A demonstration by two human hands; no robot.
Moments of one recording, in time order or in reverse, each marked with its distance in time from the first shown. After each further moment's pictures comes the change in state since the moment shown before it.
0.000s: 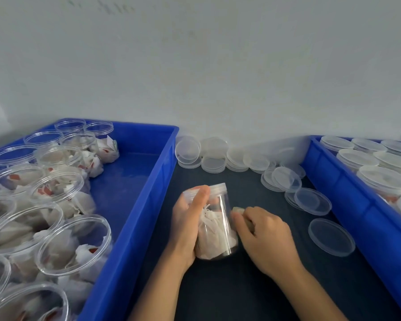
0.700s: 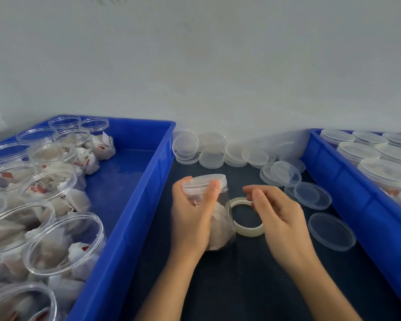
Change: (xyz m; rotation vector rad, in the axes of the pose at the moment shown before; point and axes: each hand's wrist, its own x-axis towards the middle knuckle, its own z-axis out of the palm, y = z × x) left_hand 0.000 -0.011 0.013 0.247 0.159 0.297; right_hand 0.000 -0.017 -0.036 0.584 0.080 0.193
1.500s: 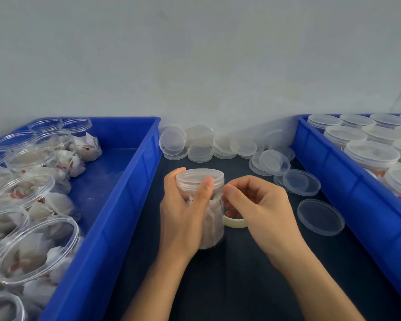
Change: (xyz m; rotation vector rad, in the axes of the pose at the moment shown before) left_hand -0.013 0.008 0.006 0.056 -0.079 0.127; right_hand -0.002 -0.024 -0.002 0.335 -0.115 0.137
